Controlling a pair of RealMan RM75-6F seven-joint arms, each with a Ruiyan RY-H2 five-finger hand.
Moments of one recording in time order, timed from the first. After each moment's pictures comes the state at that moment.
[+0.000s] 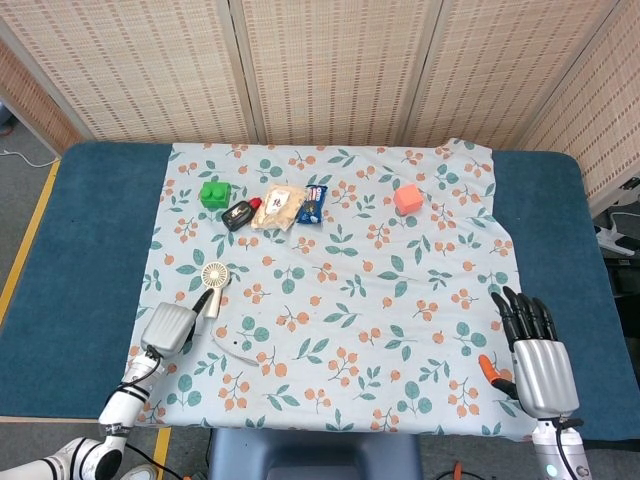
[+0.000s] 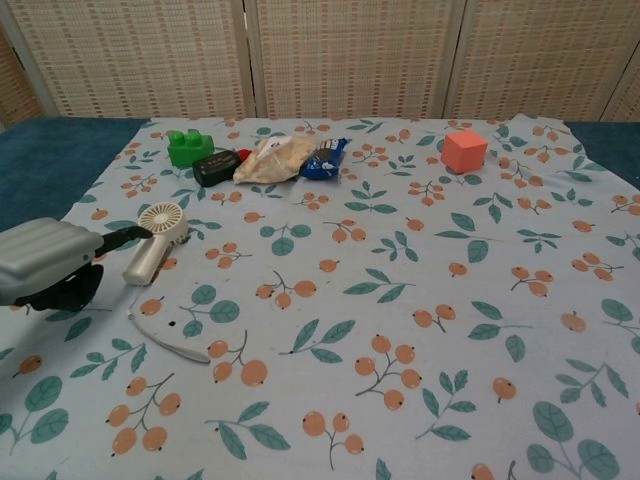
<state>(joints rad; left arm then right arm) -0.46 -1.62 -0.09 -1.25 1.35 1.03 0.44 0.01 -1.20 0.03 -2.10 -1.53 1.53 -0.50</state>
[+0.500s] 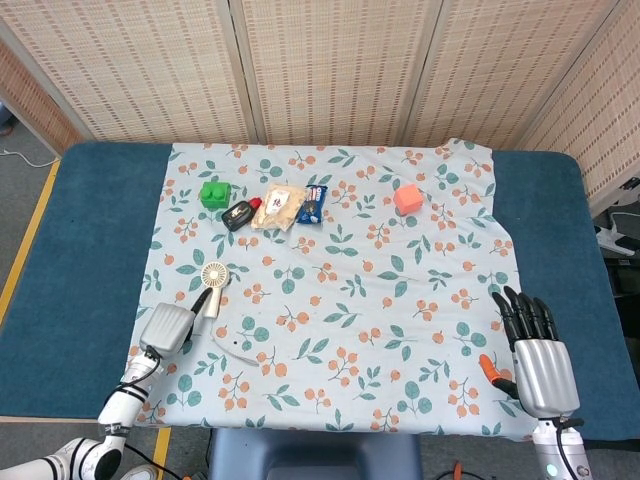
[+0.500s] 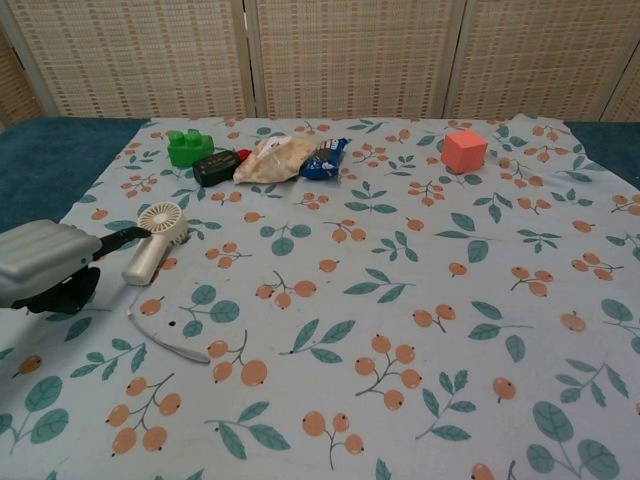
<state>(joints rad) -0.47 -1.62 -0.07 -1.24 1.33 1.03 0.46 0.01 -1.20 0.03 -2.10 -1.53 1.53 -0.50</state>
